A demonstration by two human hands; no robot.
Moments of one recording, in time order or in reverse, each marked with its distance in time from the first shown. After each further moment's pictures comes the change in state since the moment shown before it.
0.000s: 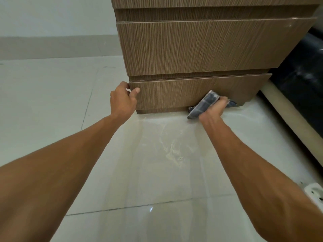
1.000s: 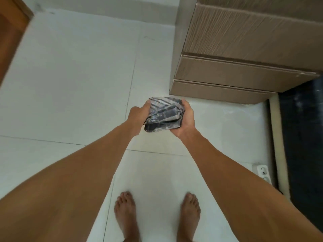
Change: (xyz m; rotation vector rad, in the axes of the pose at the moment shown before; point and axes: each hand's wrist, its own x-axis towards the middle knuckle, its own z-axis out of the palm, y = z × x) left_hand -0.071 0.069 -0.196 -0.259 -0.331 -1.009; right_hand -0.277 -0.005 0.063 -0.253 -0.401 0.755
